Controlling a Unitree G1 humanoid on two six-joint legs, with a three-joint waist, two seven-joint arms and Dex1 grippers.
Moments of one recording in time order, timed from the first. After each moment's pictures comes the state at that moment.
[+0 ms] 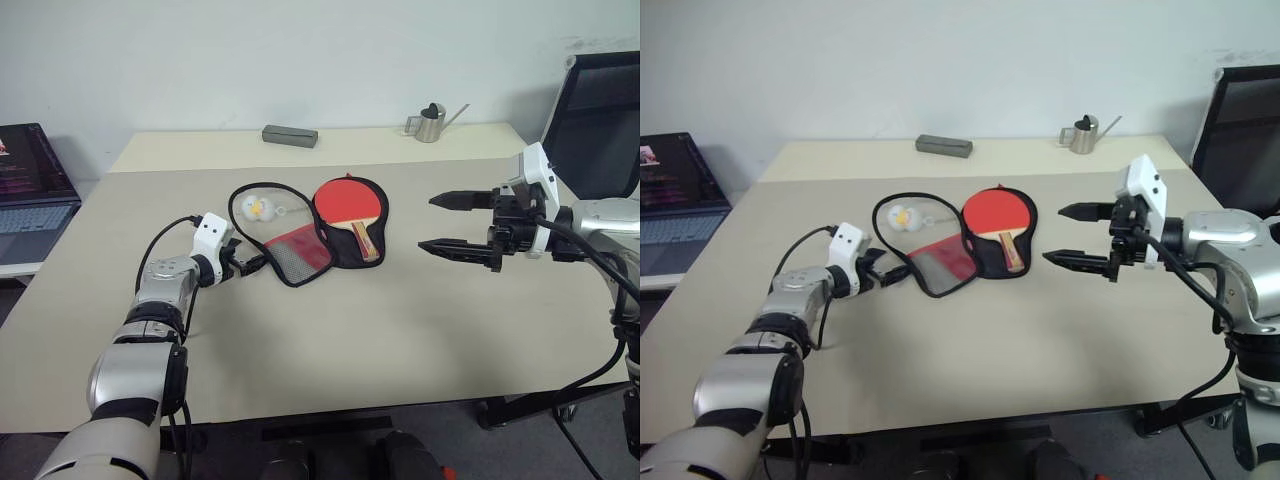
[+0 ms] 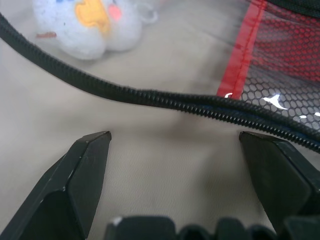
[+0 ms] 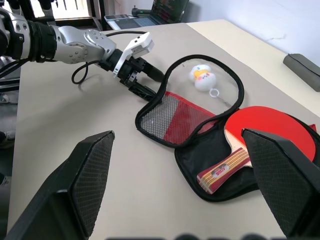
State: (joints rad) left arm -0.95 0.52 0.08 1.27 -0.02 -0.10 -0.81; right arm -0.66 -0.83 -0.07 -0.20 0.59 0.71 1.10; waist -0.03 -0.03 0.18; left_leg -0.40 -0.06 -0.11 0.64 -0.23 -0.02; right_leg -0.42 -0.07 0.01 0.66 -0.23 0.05
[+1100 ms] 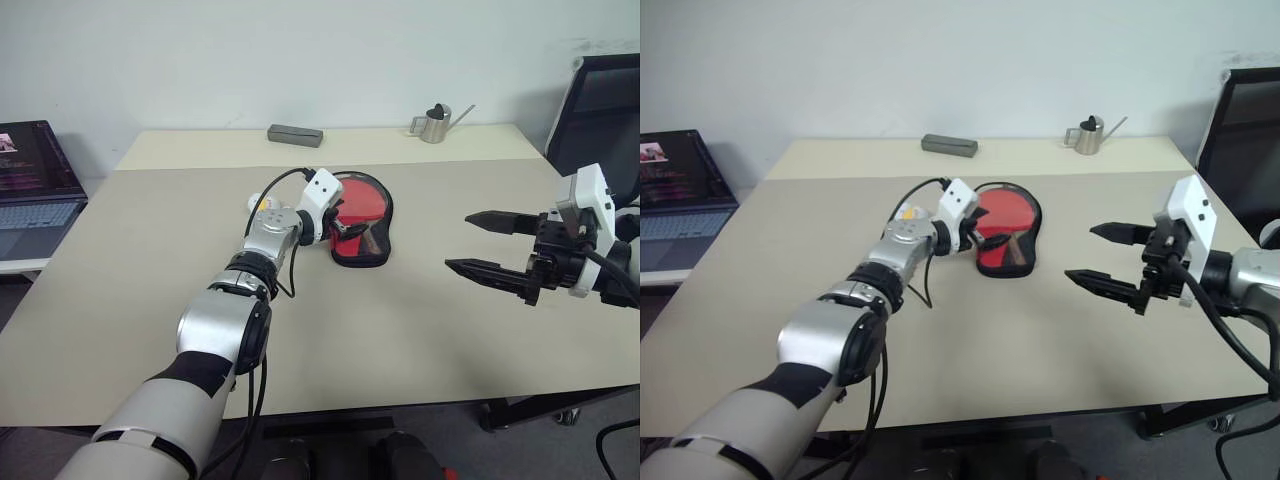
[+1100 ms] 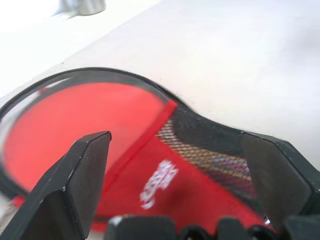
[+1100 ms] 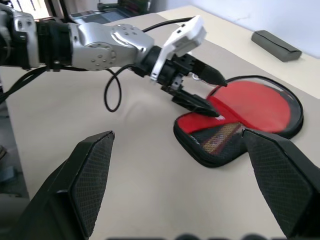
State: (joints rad) left arm -1.25 0.19 0.04 1.35 0.10 -0.14 -0.81; right arm -0.39 -0.93 -0.35 -0.55 0.85 0.96 0.82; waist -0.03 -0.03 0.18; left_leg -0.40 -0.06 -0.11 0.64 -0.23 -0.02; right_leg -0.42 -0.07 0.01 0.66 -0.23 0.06
